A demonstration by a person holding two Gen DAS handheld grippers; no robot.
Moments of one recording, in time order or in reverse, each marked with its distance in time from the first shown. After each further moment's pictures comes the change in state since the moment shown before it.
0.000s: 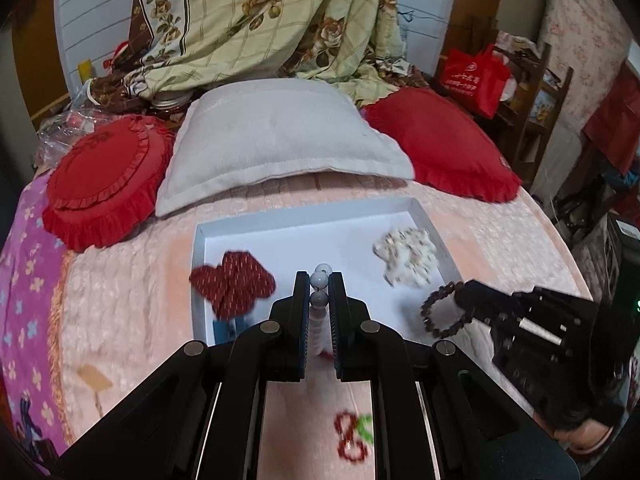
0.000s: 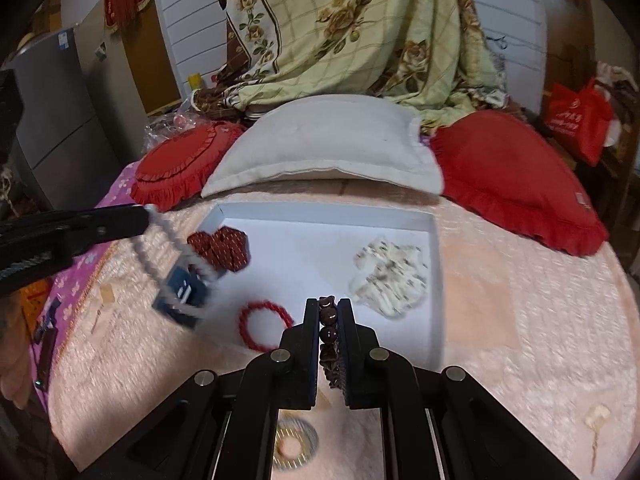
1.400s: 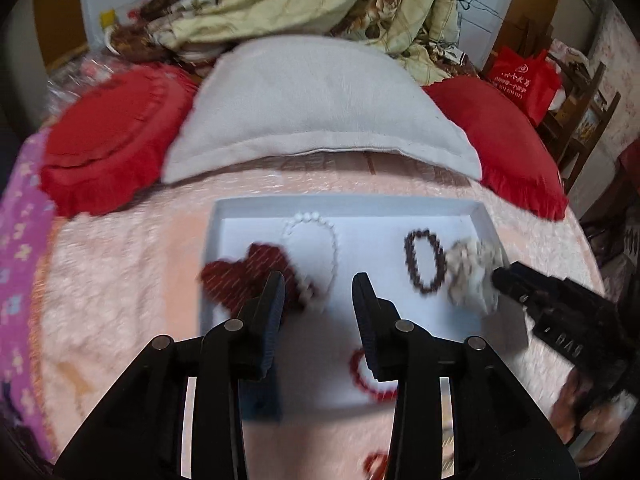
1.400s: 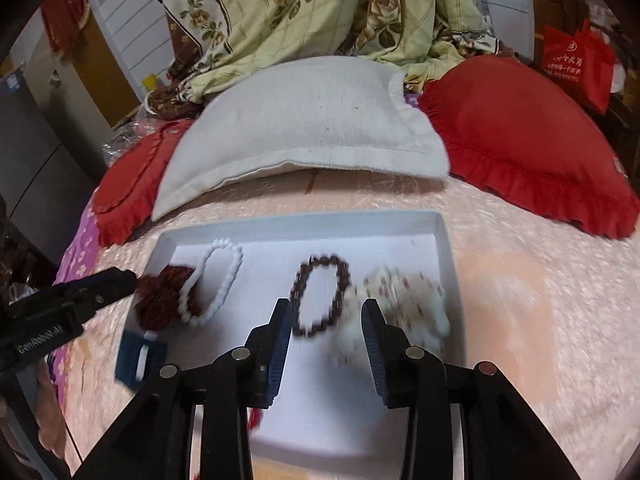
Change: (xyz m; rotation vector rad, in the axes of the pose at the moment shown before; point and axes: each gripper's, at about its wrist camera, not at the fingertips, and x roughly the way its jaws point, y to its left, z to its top) left arm 0.055 0.039 -0.002 -0.103 0.081 0.079; right arm 0.062 -0.041 0.027 0.144 0.095 0.000
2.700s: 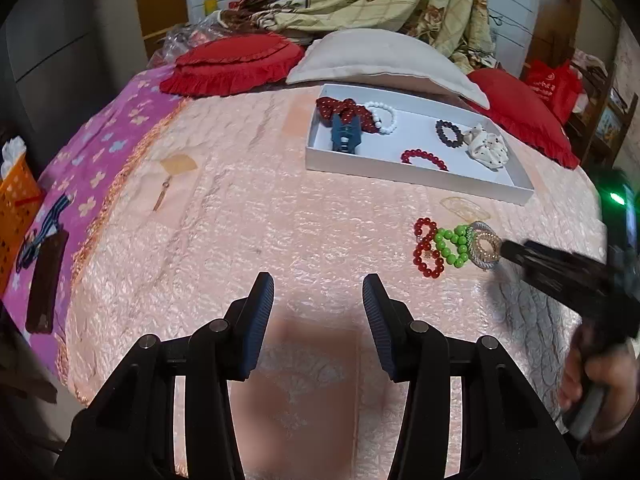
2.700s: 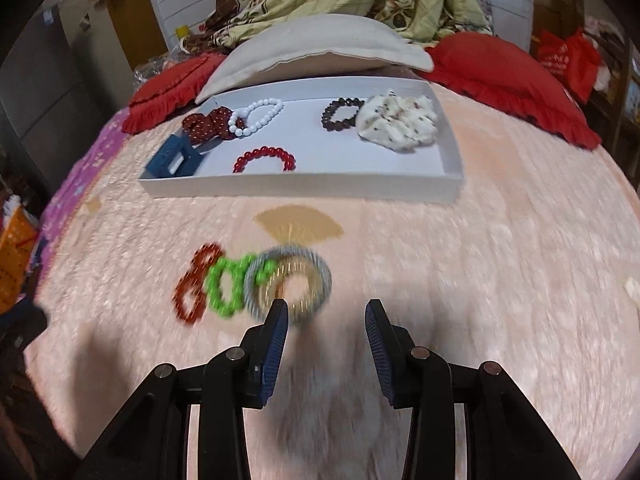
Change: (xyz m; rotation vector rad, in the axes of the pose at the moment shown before) left arm -0.115 0.004 -0.244 -0.133 -0.085 0.178; right arm -0.031 0.036 -0.177 -0.137 0.054 -0.098
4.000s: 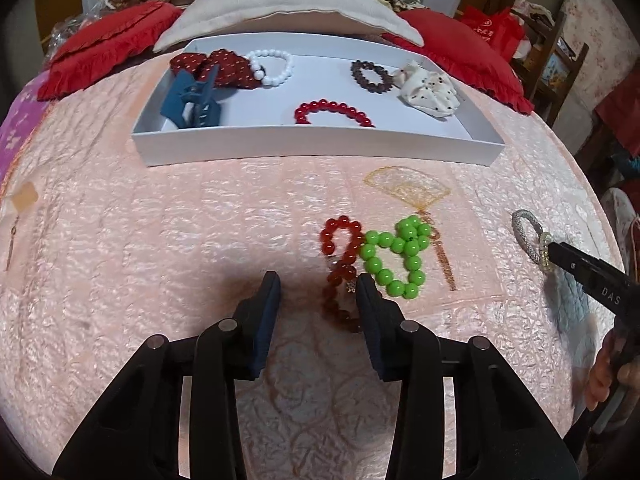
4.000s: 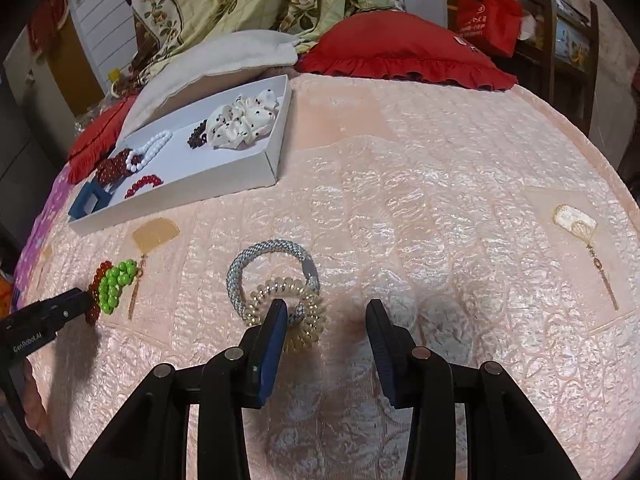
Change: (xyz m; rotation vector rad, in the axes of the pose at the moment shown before) left arm 0.110 -0.066 0.029 0.165 0.130 -0.262; right arm -0.028 -0.123 -0.045 0.231 -0.060 -0.069
